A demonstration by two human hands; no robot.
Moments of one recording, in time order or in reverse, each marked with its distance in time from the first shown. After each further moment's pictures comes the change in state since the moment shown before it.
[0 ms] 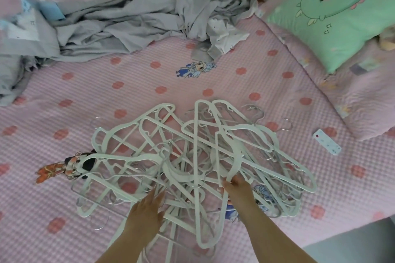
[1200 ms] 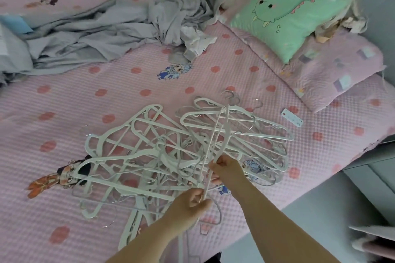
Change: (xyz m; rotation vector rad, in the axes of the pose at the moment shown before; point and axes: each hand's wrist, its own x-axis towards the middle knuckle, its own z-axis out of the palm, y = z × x) left_hand -0.051 0.039 -0.017 -0.610 -0.124 0.433; right_hand -0.063 -0.012 0.026 0.111 0.063 -0.190
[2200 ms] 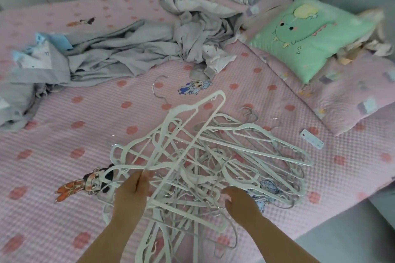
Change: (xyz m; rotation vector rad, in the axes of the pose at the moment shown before) left_hand -0.043 -0.017 -0.109 -0.175 0.806 -0.039; right_hand -0.002 0.020 0.012 -0.975 -0.137 -0.222
